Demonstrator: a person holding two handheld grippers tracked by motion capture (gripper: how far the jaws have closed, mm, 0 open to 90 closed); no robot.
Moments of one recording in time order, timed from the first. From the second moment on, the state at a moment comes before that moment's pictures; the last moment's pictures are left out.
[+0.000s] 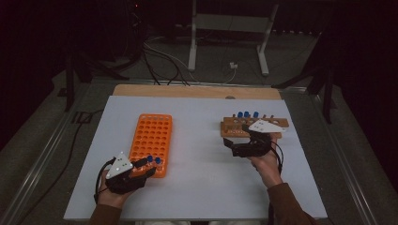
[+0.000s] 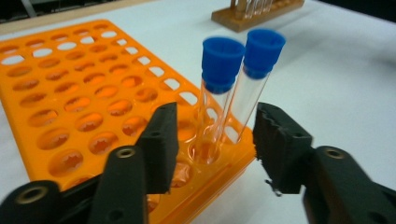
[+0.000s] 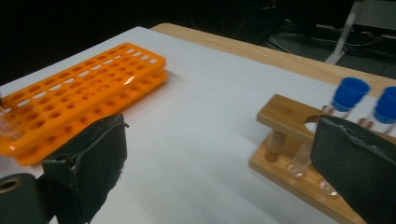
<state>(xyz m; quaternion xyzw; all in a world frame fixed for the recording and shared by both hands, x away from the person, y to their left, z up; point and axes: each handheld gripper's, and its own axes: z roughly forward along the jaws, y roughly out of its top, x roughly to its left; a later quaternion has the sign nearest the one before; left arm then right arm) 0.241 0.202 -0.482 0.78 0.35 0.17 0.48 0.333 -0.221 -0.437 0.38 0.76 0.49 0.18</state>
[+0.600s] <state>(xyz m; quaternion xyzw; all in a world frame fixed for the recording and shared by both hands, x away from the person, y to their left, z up) 0.244 0.220 -0.471 0.74 0.41 0.22 0.49 0.356 -0.263 -0.435 0.44 0.73 0.46 0.23</state>
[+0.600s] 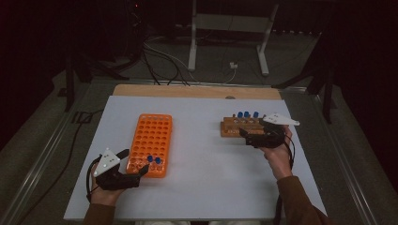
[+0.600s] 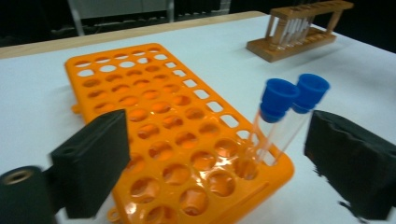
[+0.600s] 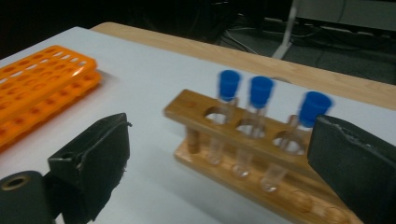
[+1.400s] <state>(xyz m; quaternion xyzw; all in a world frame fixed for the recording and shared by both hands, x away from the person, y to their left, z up) 0.246 0.227 -0.474 0.72 0.43 0.22 0.49 0.393 -0.287 -0.455 0.49 0.71 0.43 0.26</state>
